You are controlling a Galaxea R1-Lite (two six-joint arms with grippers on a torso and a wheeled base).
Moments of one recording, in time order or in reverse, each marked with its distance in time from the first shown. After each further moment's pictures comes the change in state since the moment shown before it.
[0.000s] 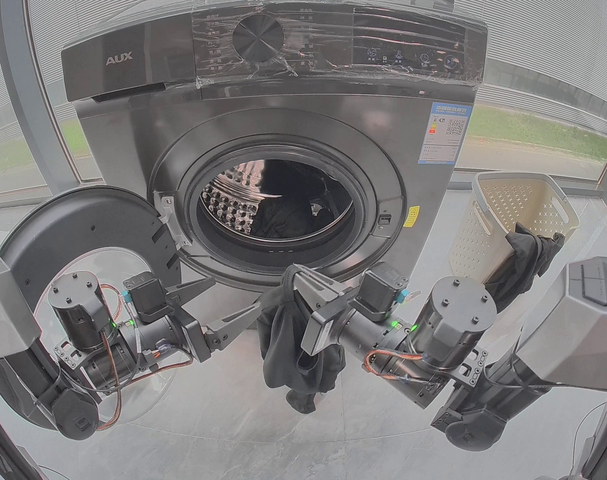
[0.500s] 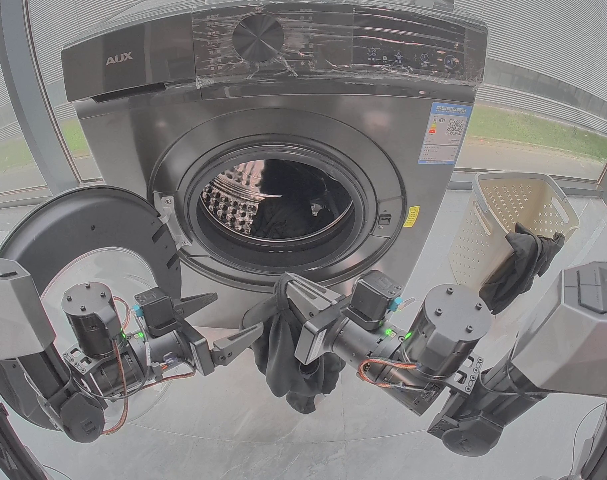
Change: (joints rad) left arm 0.006 0.061 0.022 -0.001 -0.002 0.089; right arm 0.024 0.010 0.002 -0.001 -0.001 0.004
